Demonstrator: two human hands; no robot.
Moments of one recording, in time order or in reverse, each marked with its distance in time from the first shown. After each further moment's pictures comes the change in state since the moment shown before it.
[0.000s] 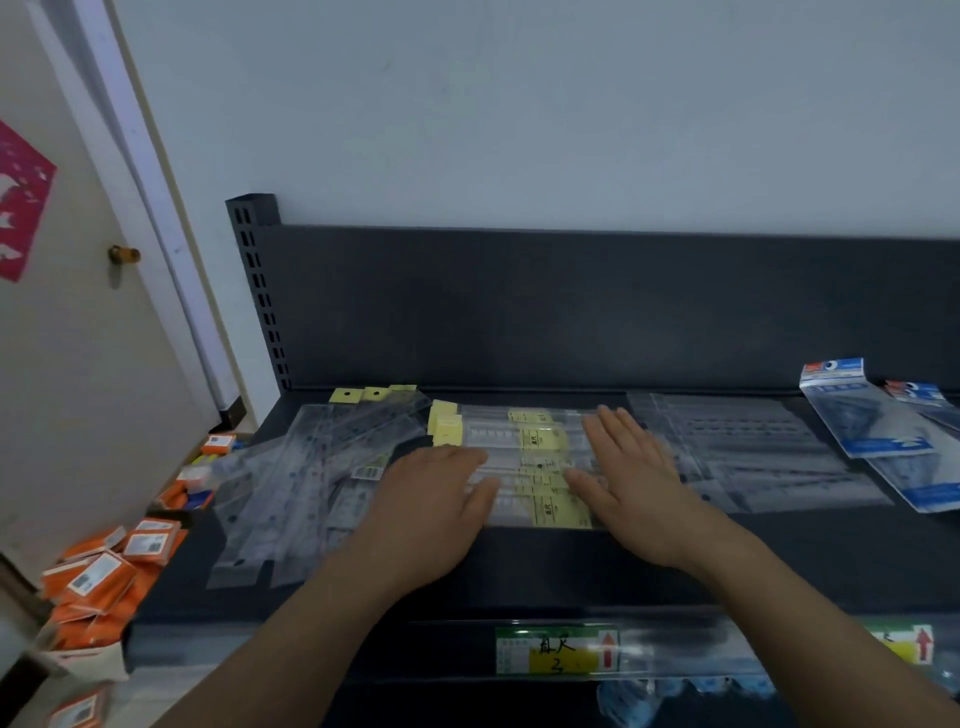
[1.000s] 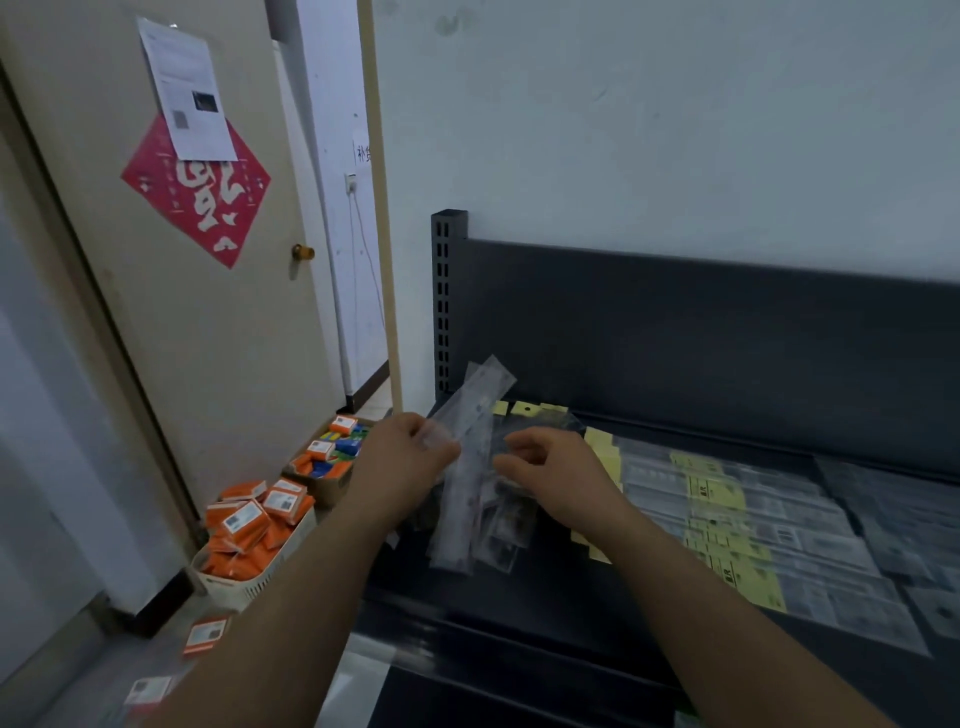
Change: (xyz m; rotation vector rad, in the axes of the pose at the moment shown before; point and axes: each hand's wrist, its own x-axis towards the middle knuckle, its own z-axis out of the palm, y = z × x) left_hand -0.028 -0.132 -0.064 -0.574 0.361 -0.630; right_hand 0.093 -0.182 0.047 0.677 -0.020 -0.180
